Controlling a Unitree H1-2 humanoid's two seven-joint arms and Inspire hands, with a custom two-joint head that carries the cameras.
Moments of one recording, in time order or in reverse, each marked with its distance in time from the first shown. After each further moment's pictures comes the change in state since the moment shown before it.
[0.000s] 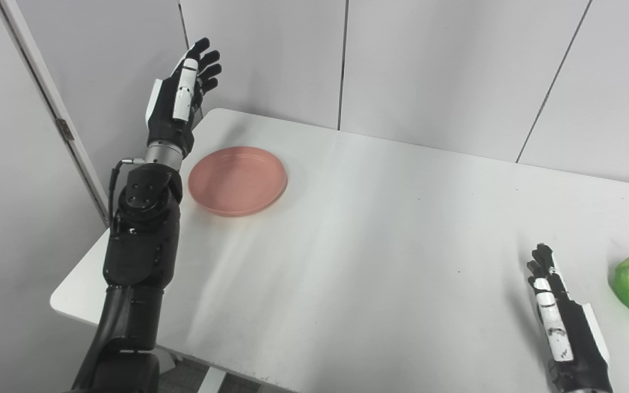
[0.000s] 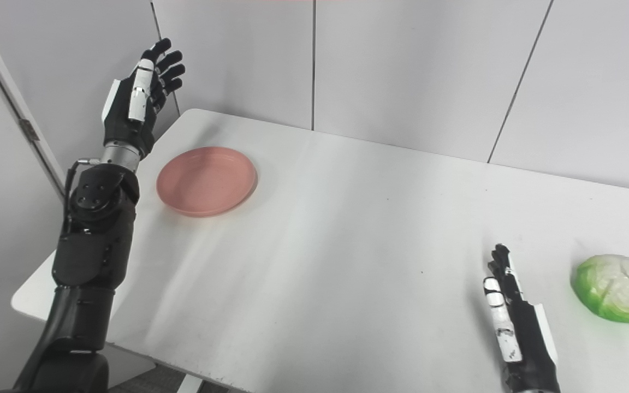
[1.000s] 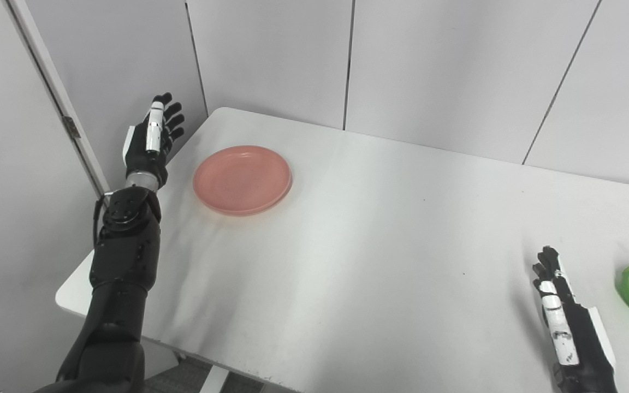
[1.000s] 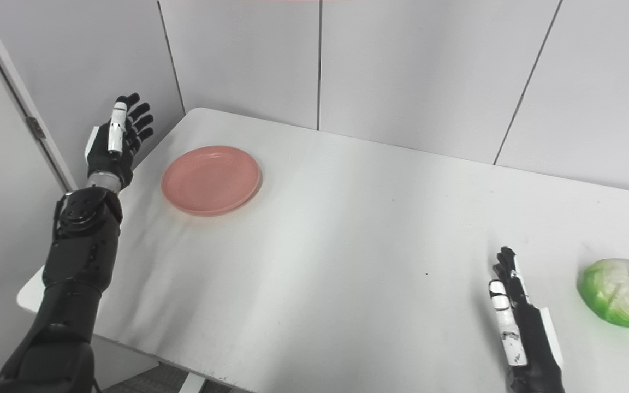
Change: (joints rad) left arm -0.002 0.040 0.066 0.377 -0.063 -0.110 0.012; right arm 0.004 -0.002 -0.002 -0.011 -0.001 0.000 0.001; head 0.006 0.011
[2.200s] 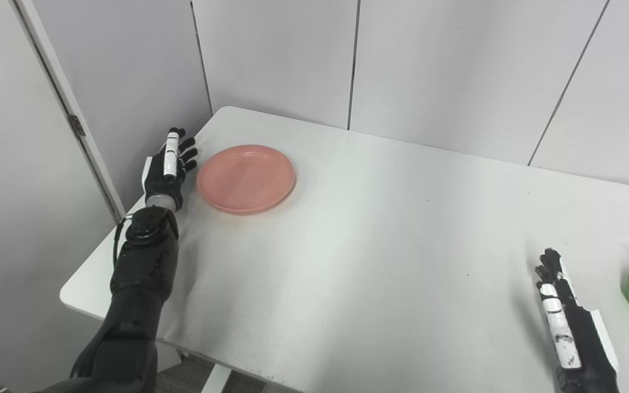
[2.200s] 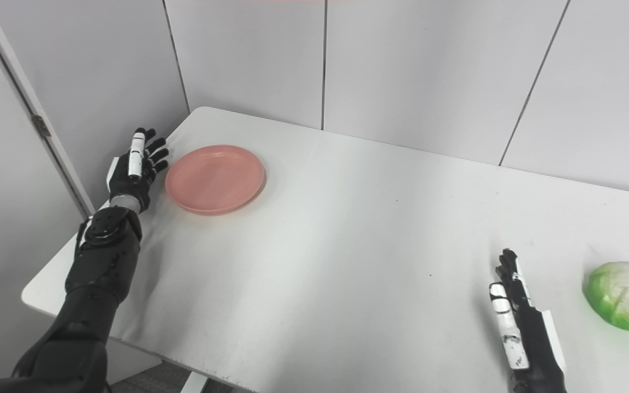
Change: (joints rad) left arm -0.014 -0.056 -0.065 0.141 -0.022 -0.037 0.043; right arm 0.010 -0.002 0.000 -0.015 -0.019 0.002 0.000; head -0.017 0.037
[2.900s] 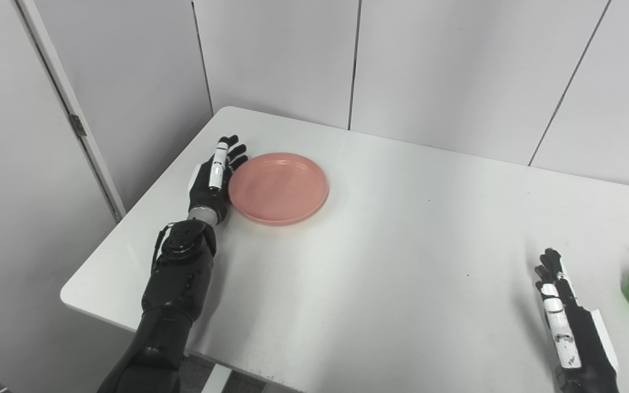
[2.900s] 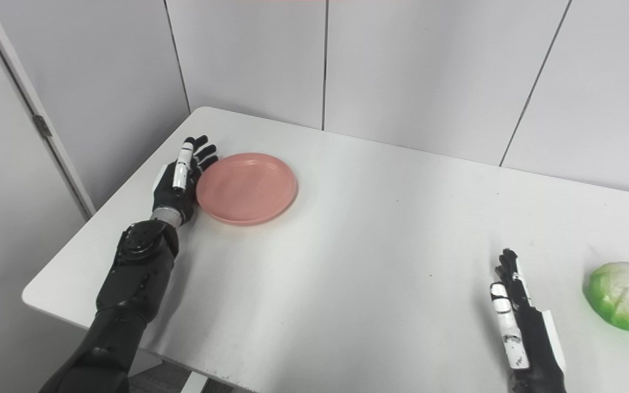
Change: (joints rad) left arm 0.058 -0.110 -0.098 -0.164 -0.033 0.053 -0.061; right arm -0.001 0.003 0.000 0.002 0.013 0.000 0.002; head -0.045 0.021
